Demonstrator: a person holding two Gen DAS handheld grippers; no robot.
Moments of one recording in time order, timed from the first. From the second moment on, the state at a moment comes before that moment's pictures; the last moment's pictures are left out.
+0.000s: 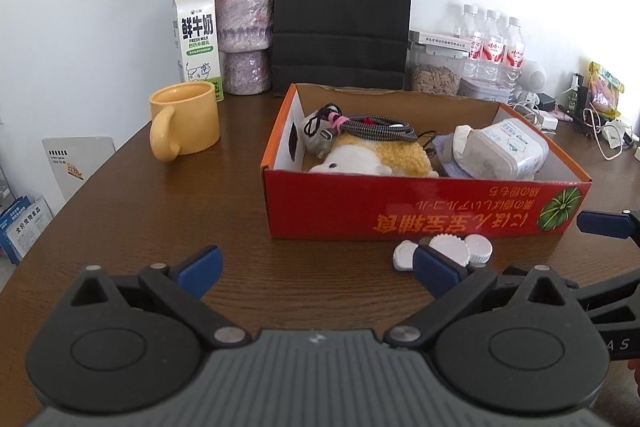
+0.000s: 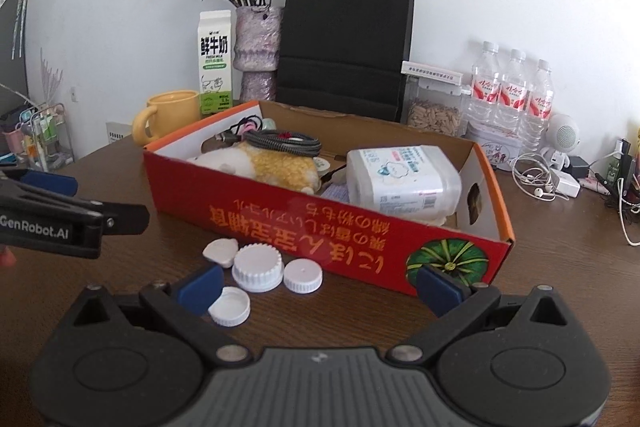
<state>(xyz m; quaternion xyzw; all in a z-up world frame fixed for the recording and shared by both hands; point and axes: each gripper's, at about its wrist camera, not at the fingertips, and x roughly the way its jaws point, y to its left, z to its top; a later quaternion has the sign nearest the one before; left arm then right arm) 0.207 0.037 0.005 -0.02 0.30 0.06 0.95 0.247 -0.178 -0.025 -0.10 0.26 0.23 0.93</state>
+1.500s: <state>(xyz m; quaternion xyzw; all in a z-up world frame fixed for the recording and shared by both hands) 0.241 0.017 -0.020 0.00 0.33 0.05 0.94 0.257 -0.181 -0.044 -0.07 0.28 0.25 0.92</state>
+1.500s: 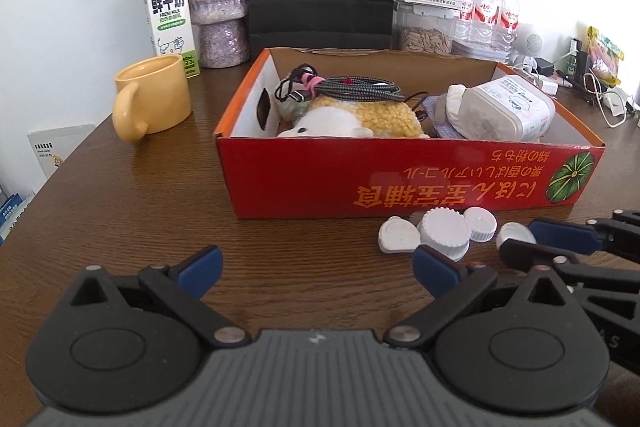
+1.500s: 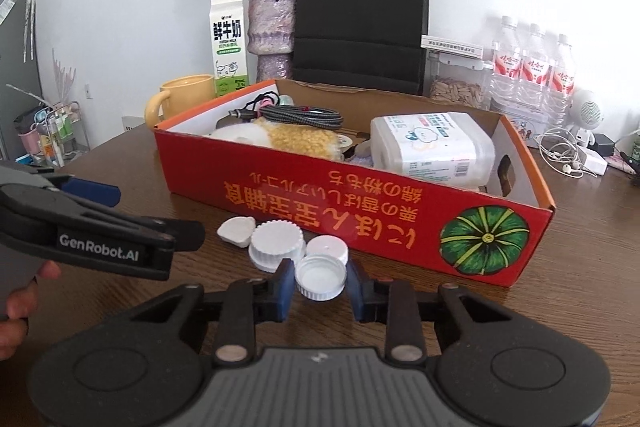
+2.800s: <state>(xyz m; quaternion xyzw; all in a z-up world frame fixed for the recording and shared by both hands) 0.257 -0.004 -0.032 -0.02 0.32 0.00 0.95 0.257 -0.212 -0.048 -0.05 0.25 0.23 0.94</state>
